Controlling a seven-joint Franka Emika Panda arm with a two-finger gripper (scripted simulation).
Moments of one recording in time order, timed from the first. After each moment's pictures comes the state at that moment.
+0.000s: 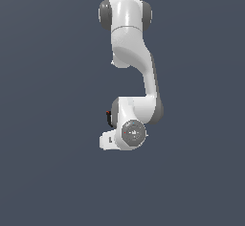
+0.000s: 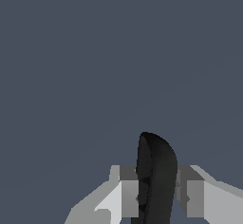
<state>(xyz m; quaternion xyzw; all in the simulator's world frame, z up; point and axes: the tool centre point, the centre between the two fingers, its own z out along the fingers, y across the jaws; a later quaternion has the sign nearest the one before) 0.069 -0.008 0.021 0.98 0.09 -0.16 0.06</state>
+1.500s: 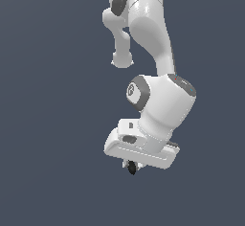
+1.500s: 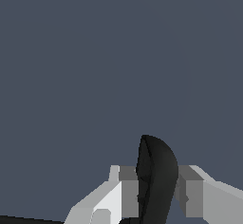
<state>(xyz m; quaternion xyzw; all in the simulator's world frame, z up) 0.212 0.027 0.182 0.96 -0.03 0.20 0.17</state>
